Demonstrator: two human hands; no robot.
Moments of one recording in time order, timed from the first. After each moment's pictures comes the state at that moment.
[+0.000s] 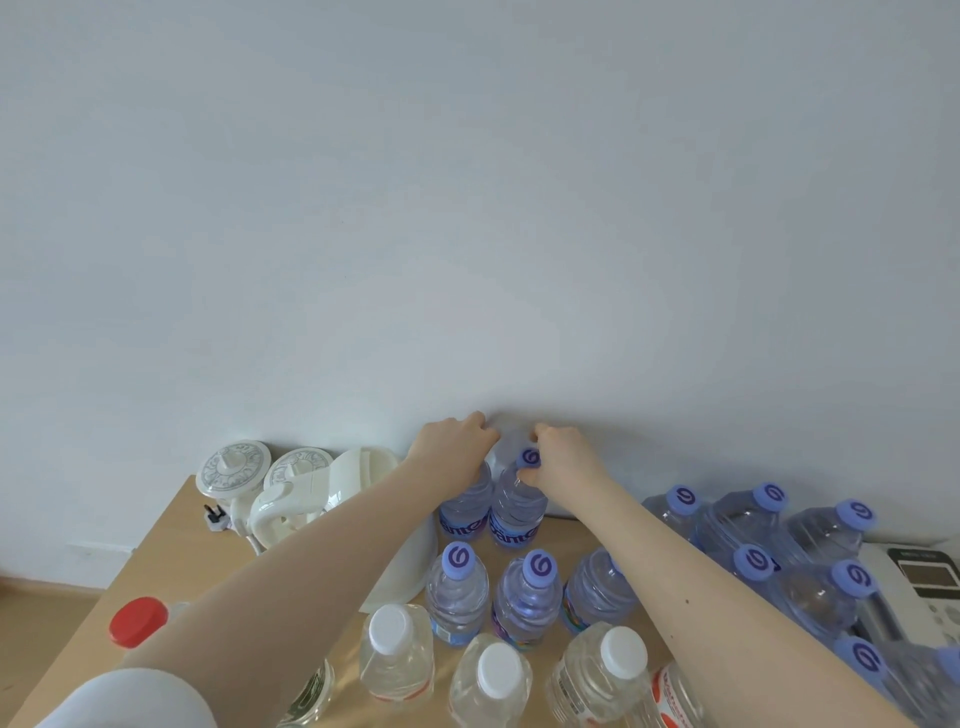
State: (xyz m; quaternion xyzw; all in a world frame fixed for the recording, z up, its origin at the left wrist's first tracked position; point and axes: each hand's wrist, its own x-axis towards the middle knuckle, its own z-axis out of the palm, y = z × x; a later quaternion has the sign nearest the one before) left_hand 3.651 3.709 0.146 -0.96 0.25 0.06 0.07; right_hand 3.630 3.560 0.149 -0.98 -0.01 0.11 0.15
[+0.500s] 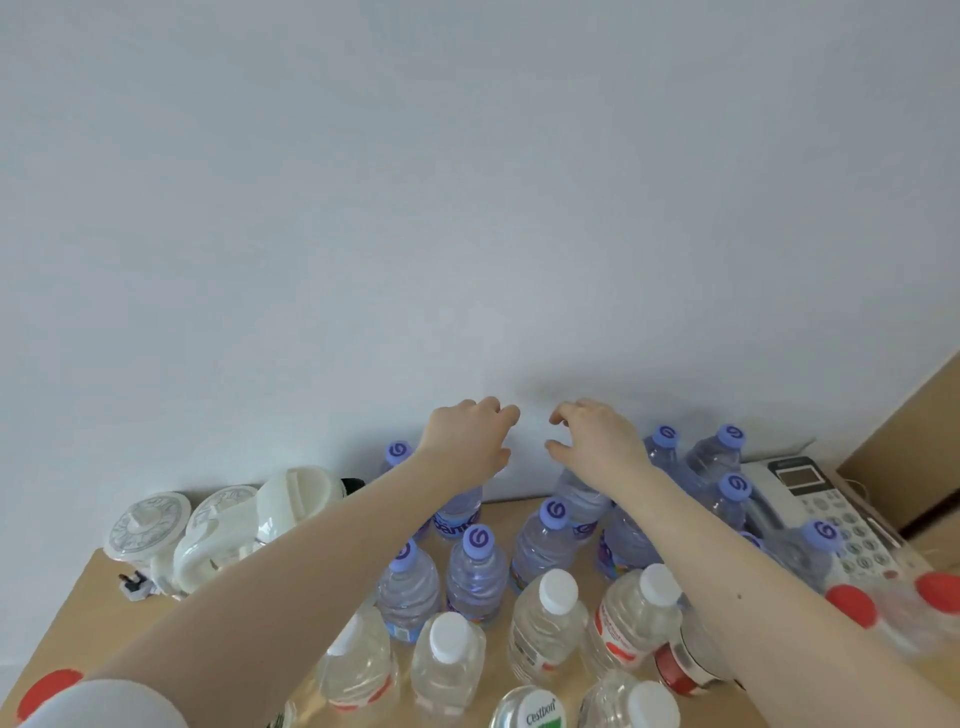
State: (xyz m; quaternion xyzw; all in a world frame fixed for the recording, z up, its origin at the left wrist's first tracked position) left_hand 3.619 3.635 0.179 -0.94 0.35 -0.02 0.02; right_hand 3.566 3.477 0.177 -0.99 0.07 -0.02 0.09
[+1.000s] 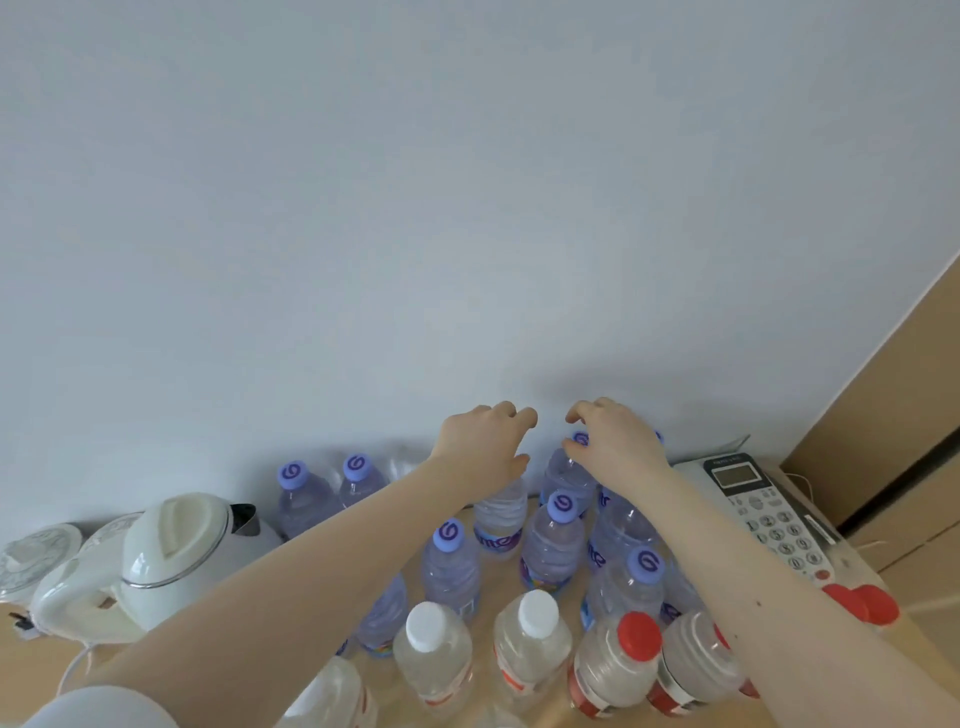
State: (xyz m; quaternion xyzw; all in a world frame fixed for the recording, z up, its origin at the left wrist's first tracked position) left_hand 3.594 3.510 0.180 -0.92 0.38 0.01 -0.02; right_hand 3.541 3.349 0.175 -0.99 0.12 -0.01 0.11
